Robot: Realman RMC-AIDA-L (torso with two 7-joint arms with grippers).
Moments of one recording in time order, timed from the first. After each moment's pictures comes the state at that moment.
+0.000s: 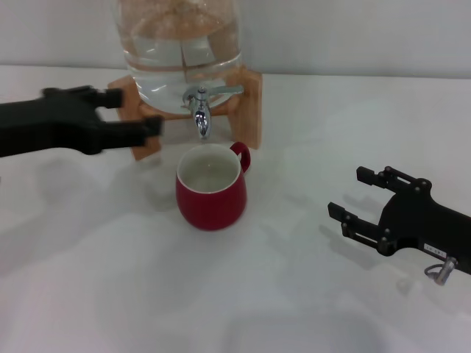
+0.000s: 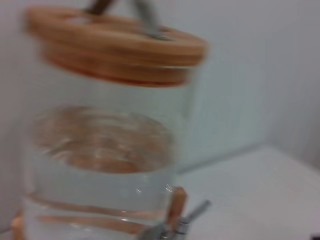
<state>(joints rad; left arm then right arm) -0.15 -2.08 1.07 1.60 -1.28 -1.40 0.99 0.02 1.94 1.29 1.12 -0.88 0.80 -2.21</state>
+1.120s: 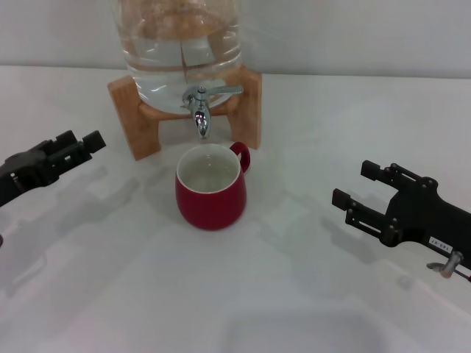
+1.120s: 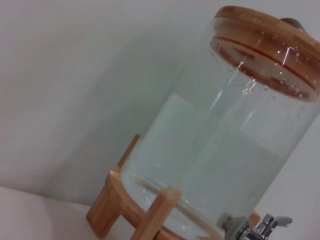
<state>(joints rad) -0.28 -2.07 0.64 0.68 -1.50 -1.44 1.52 0.03 2.01 1.41 1.00 -0.87 0.95 -2.11</state>
